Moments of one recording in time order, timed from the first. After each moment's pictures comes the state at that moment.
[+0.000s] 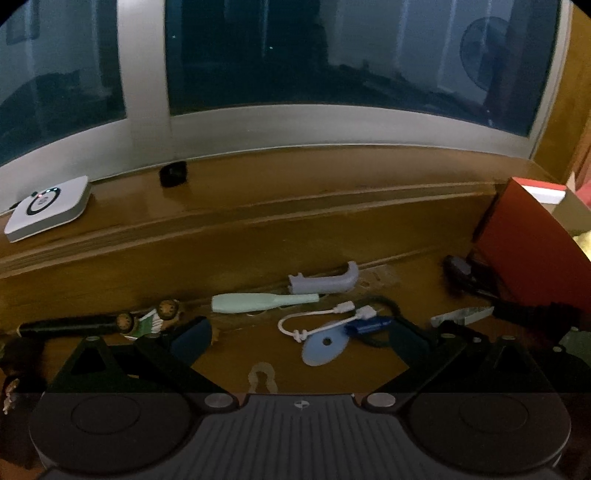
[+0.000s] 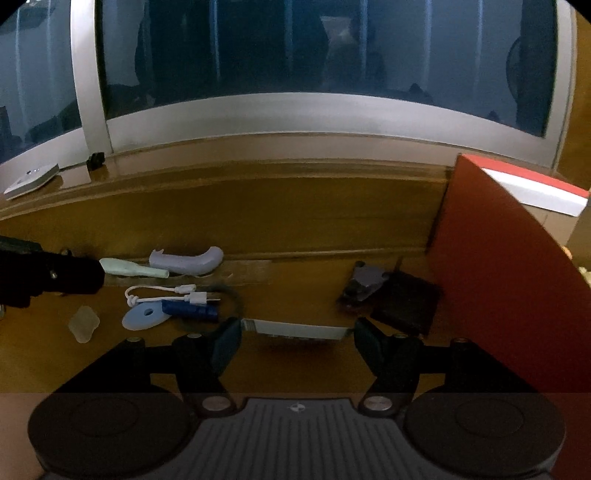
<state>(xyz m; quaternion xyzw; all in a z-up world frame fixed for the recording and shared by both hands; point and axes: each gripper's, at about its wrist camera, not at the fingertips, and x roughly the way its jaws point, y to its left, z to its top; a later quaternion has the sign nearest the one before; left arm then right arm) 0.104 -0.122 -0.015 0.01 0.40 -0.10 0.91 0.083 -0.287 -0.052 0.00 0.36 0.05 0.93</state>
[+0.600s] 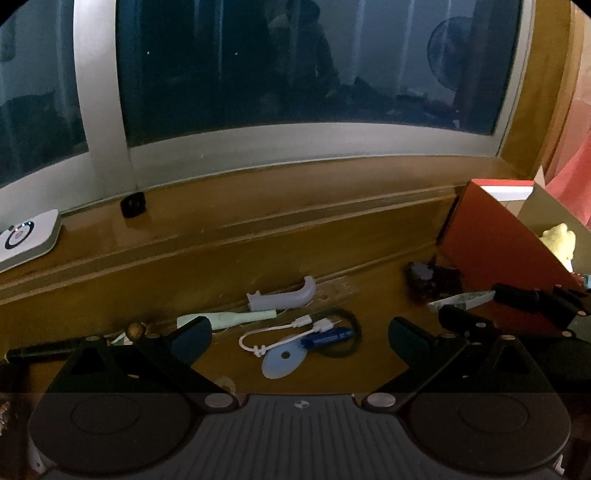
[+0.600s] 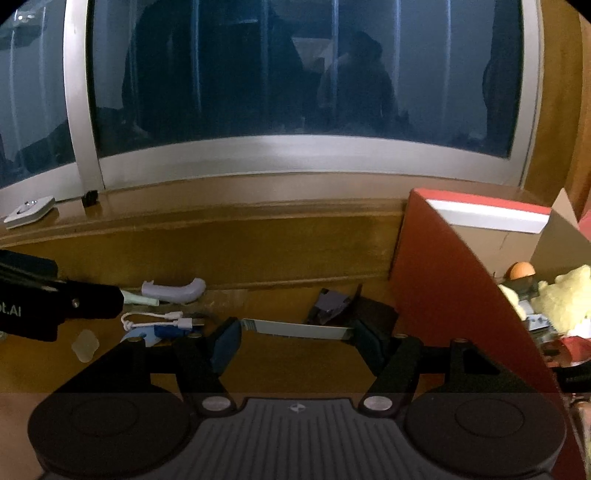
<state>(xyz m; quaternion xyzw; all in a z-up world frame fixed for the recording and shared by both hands) 0.093 -0.148 0.000 0.02 0.38 -0.14 0.91 0.059 -0.306 -0.020 0.00 0.32 0.02 0.95</state>
